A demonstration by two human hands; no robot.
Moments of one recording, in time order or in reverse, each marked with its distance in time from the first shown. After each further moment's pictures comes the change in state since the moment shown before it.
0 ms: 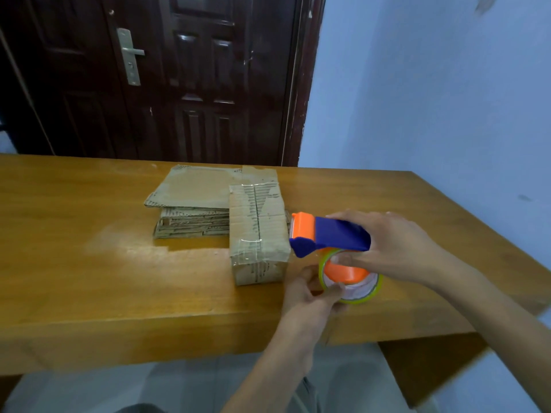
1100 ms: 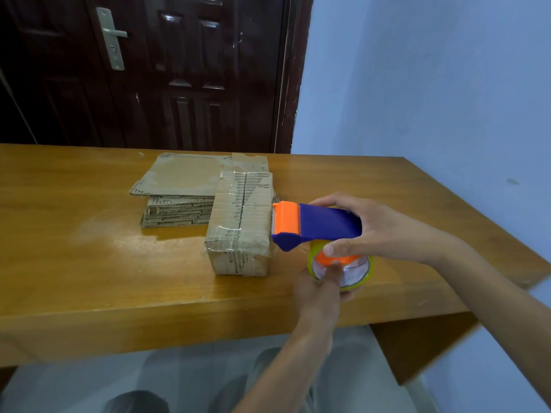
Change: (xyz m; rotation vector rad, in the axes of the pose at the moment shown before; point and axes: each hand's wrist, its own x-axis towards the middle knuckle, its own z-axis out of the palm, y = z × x) left_hand 0.005 -0.013 0.038 -0.148 0.167 -0.031; right_hand -0.002 -0.008 -0.012 0.547 -0.240 -0.053
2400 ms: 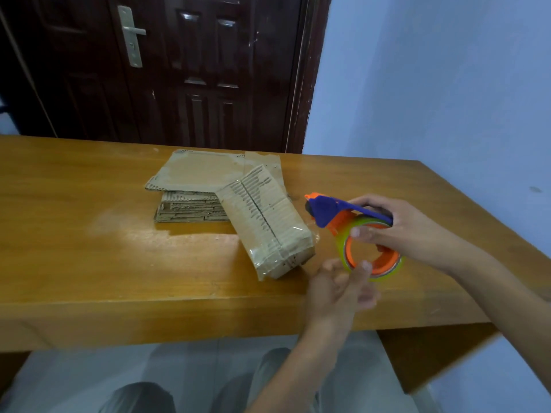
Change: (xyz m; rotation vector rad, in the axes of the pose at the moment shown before) left_hand -0.014 0.001 -0.012 0.097 -0.221 0.032; right_hand -0.002 0.017 -0.004 0.152 0.175 0.065
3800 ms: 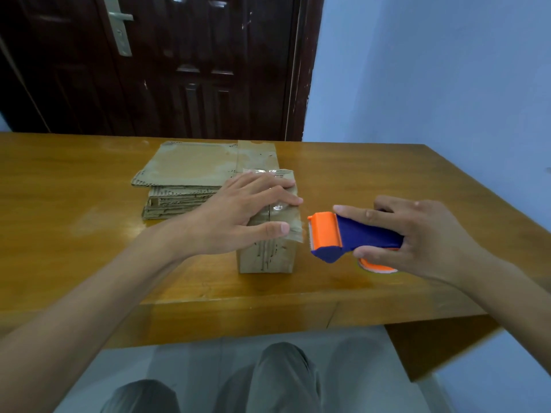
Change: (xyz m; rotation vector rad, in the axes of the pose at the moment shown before) left_hand 0.076 0.138 -0.138 1.581 -0.408 0.666; right_hand -0.013 0.032 0.001 -0.807 0.185 -0.486
